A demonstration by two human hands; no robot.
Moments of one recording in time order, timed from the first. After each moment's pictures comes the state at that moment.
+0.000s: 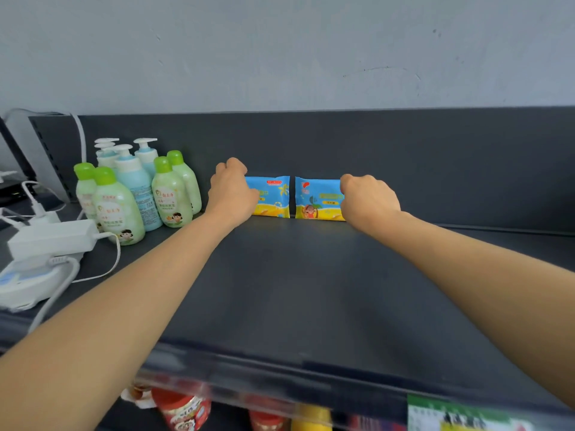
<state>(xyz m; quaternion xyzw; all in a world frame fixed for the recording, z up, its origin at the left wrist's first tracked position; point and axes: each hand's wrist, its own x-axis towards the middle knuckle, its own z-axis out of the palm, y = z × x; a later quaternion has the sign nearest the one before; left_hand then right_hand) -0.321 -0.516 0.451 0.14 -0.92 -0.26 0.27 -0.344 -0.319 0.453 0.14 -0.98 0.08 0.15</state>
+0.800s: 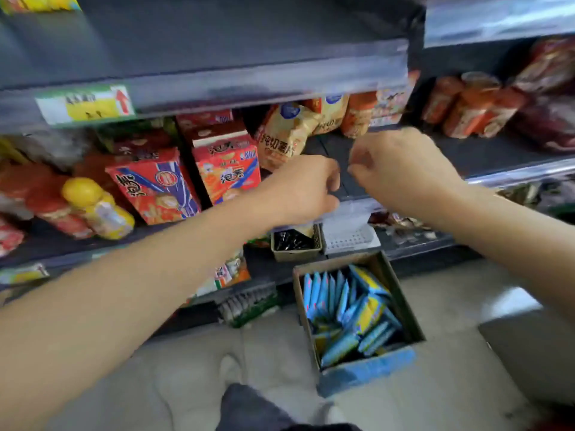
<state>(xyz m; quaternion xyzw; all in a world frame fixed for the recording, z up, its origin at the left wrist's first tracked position) -0.042 -0.064 0.315 -0.29 -0.93 -0.21 -0.10 -0.014 0.076 0.330 0.04 -0.99 0.06 0.08</state>
